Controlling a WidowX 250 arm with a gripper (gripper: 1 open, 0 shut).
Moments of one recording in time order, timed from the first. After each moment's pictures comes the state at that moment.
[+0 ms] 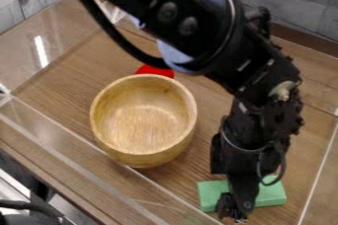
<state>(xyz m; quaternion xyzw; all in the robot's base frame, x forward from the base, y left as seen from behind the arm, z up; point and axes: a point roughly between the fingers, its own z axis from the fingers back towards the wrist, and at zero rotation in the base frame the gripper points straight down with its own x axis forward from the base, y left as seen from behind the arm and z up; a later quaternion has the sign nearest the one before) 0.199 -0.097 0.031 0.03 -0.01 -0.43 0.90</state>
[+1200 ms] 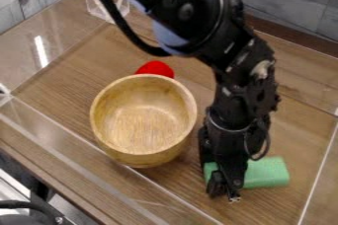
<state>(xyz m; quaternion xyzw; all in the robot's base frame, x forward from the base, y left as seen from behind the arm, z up) 0.211 -0.078 0.023 0.01 0.00 -0.40 0.92</state>
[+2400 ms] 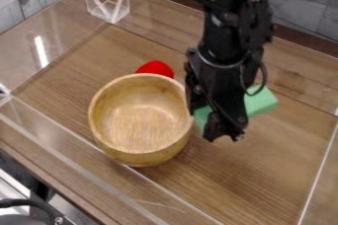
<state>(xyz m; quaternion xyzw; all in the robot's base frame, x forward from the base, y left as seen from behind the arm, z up) 0.235 -0.051 0.076 0.06 -0.05 -0.26 0.96</state>
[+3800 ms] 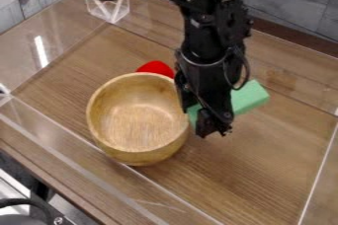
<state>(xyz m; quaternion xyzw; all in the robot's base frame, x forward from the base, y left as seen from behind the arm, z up) 0.237 -0.040 0.074 0.04 -0.07 -0.26 0.96</state>
